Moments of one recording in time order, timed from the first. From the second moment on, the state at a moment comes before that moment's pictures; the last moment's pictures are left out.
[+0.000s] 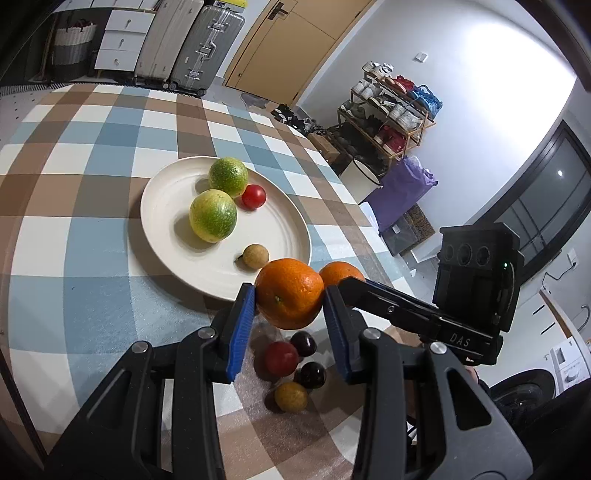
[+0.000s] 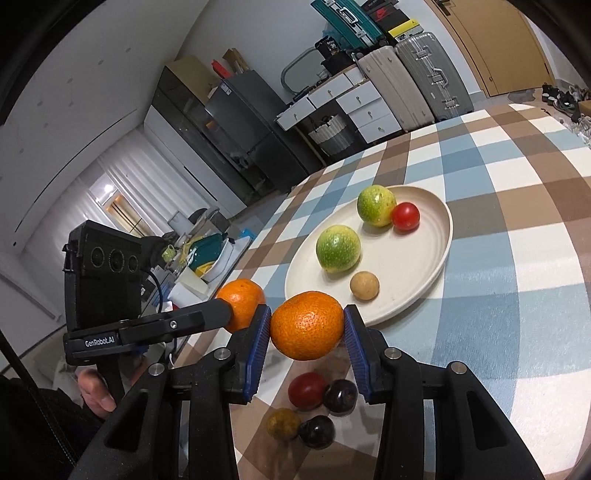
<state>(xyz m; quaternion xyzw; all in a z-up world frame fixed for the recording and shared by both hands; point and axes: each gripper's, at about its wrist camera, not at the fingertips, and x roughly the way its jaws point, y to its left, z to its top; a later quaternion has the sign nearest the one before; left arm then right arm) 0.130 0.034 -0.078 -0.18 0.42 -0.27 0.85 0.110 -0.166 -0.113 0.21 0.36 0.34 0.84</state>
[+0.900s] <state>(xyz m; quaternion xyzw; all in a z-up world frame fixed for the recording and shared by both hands) 0.251 -0.003 -0.088 -0.20 0.45 -0.27 0.83 0.200 -0.182 -0.109 0.18 0.37 0.31 0.86</state>
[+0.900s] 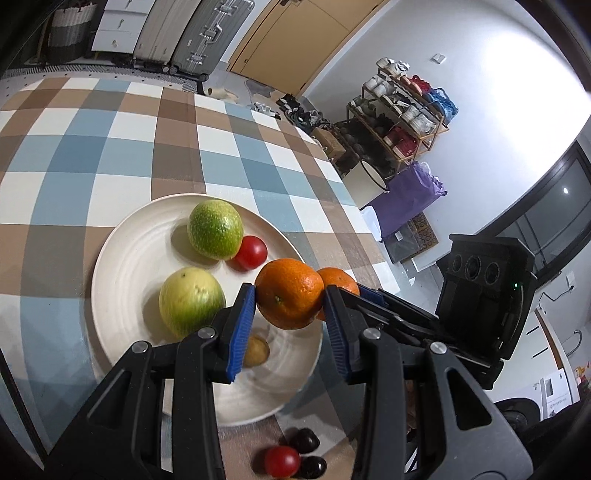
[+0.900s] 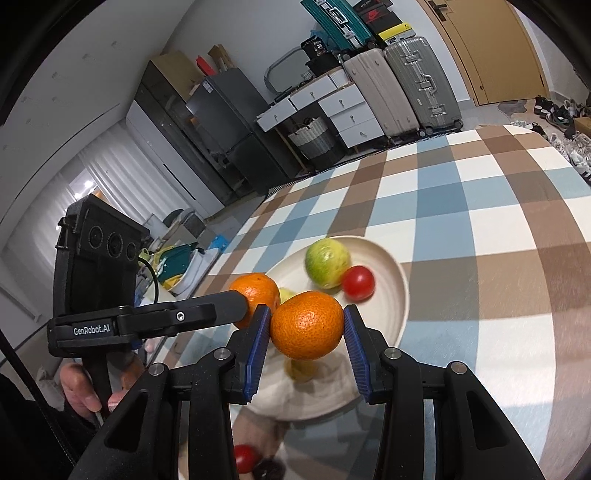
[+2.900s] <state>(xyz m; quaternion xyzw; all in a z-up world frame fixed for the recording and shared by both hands) 0.202 -0.020 -0.049 -0.14 0.44 -0.23 0.86 0.170 -0.202 -0.088 0.19 0.33 0.29 0.88</state>
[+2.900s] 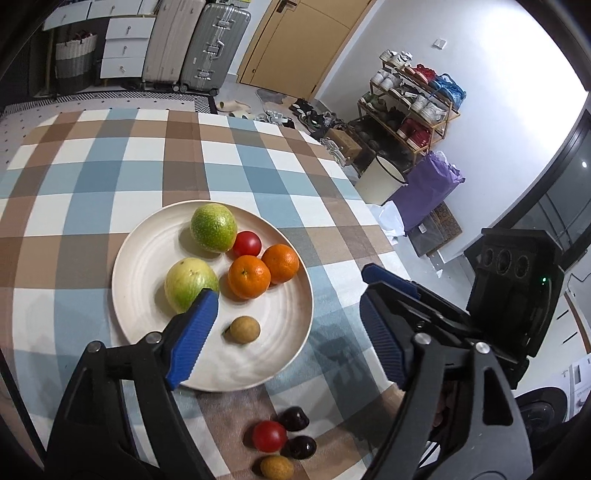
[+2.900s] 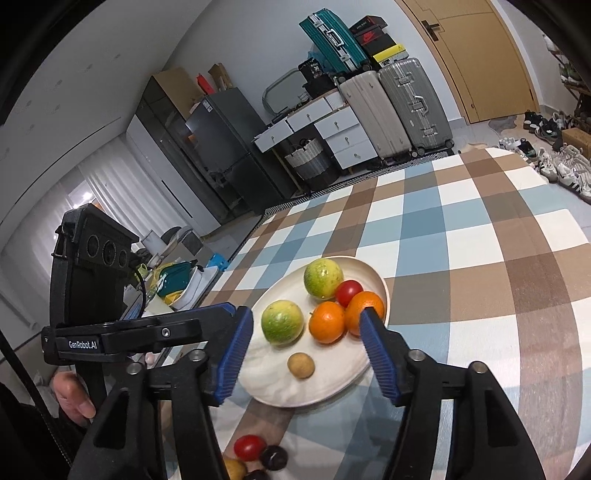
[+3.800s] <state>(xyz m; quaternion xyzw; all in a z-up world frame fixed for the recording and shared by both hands) 0.095 0.006 -0.019 -0.10 0.37 -0.14 0.91 0.084 -0.200 -0.055 0.14 0.27 0.21 0.93</state>
